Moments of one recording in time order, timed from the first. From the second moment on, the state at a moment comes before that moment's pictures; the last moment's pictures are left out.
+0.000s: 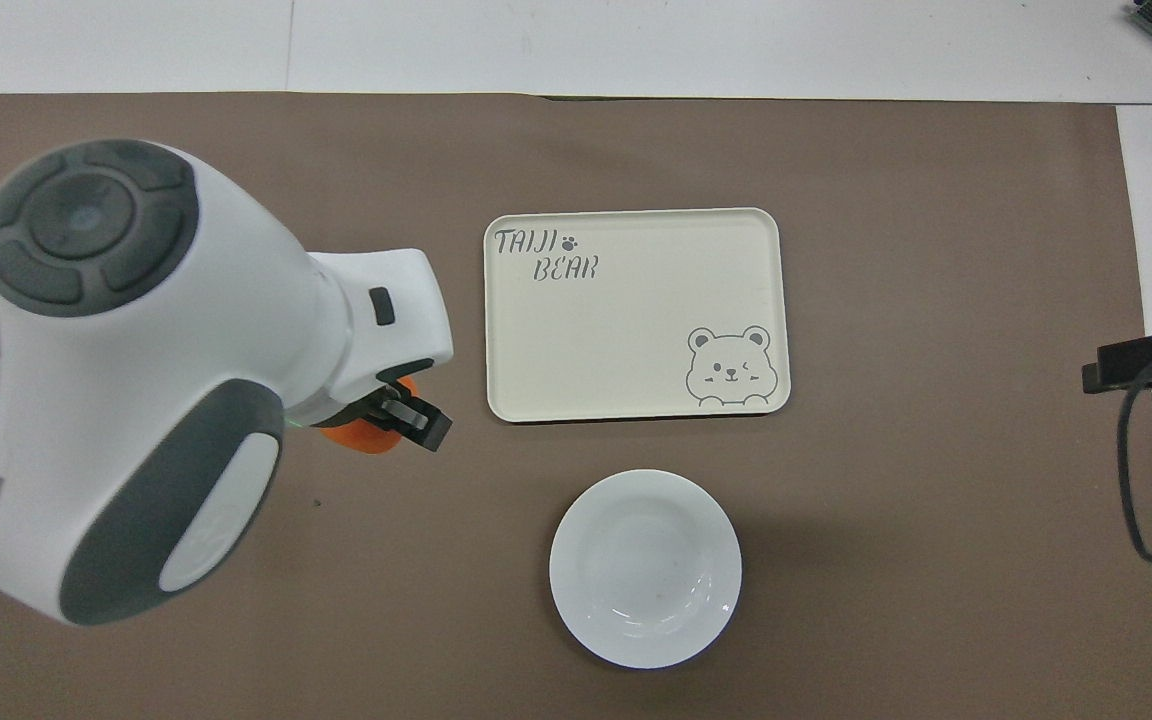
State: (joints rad) left arm -0.19 0.06 -0.38 -1.60 -0.03 1.61 0.05; right arm 0.12 -0.11 -0.18 -1.65 0.00 1.52 0.03
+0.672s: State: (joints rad) left arm -0.44 0.09 -0.39 -1.89 -0.03 2.00 0.05; right arm 0.12 -0.11 -0.18 -1.65 0.00 1.52 0.03
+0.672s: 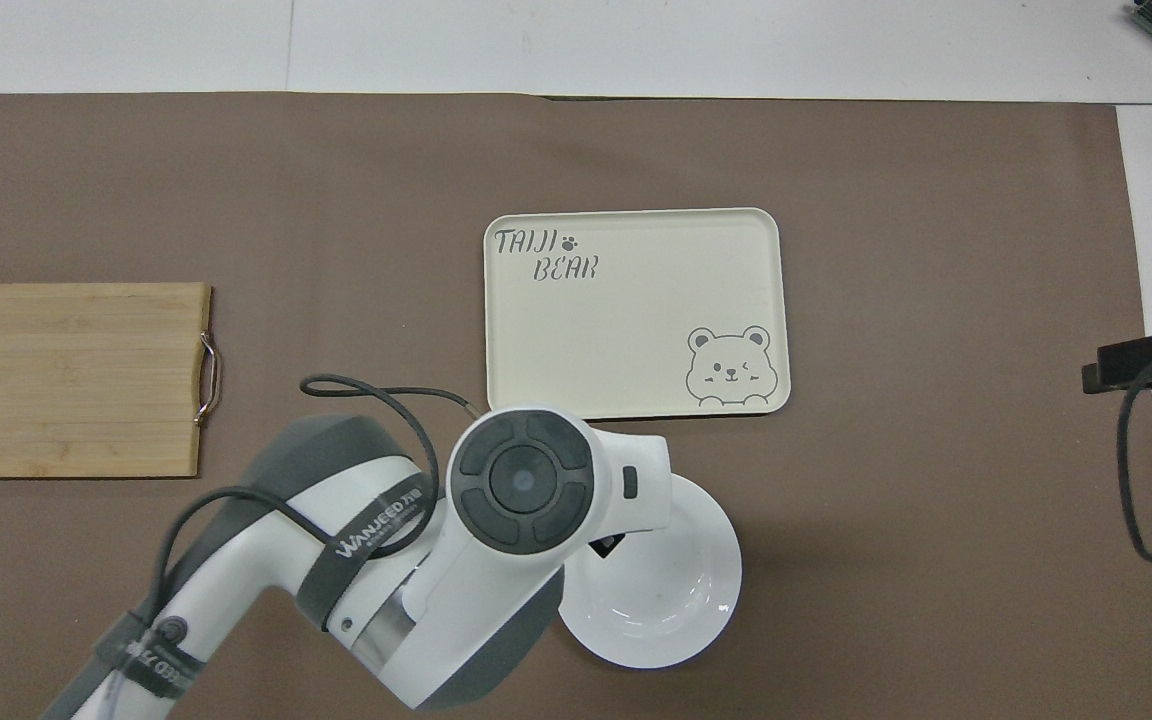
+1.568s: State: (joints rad) left arm -0.57 0.21 -0.39 -2.04 -0.02 2.34 0.02; right arm 0.12 -0.11 -0.18 -1.66 0.00 1.52 0.03
